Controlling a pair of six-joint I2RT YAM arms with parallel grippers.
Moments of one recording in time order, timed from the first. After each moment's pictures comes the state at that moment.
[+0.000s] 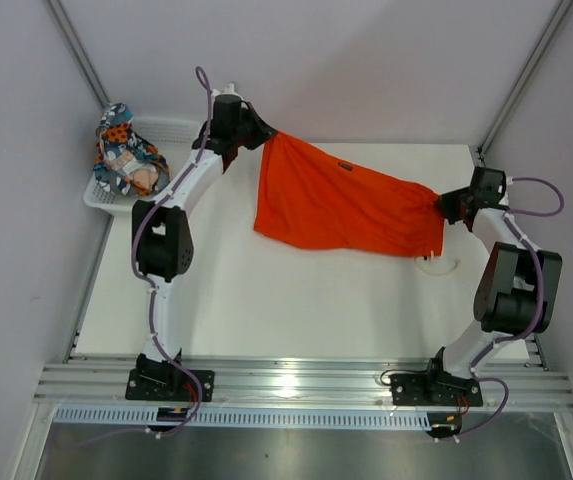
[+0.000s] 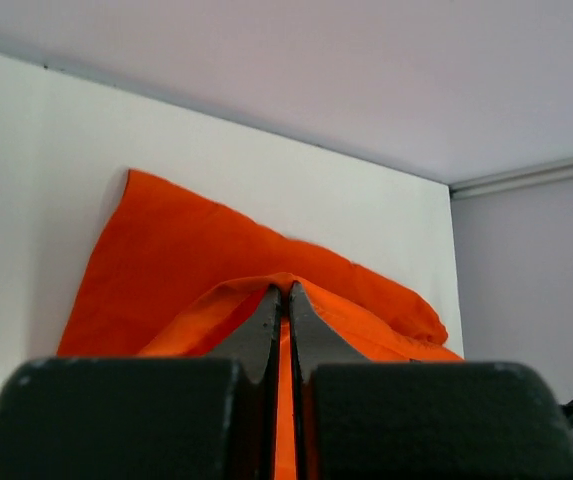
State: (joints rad) left arm -0.27 2.18 2.00 -0.20 0.18 -0.76; right arm -0.22 1.67 1.14 -0.21 -0.10 1.07
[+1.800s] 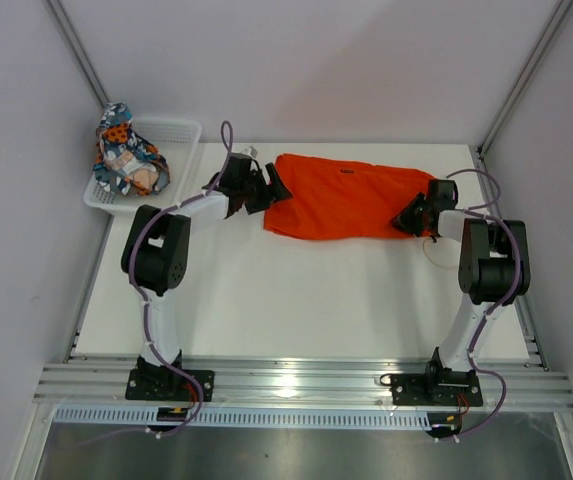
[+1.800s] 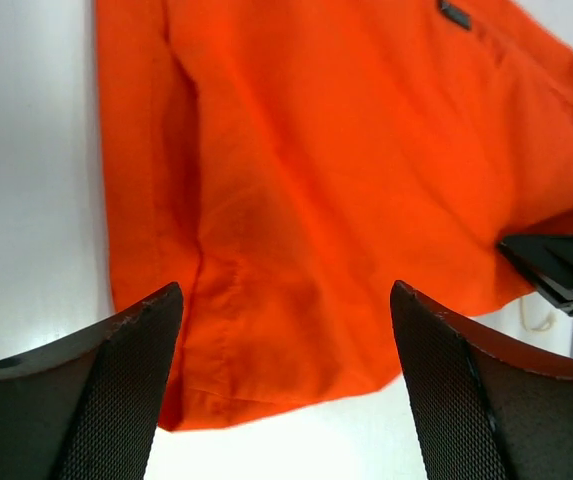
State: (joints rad) left arm -0.33 2.03 1.41 -0.03 0.27 -0.67; right arm -0.04 1.92 1.11 -0.01 -0.25 0.71
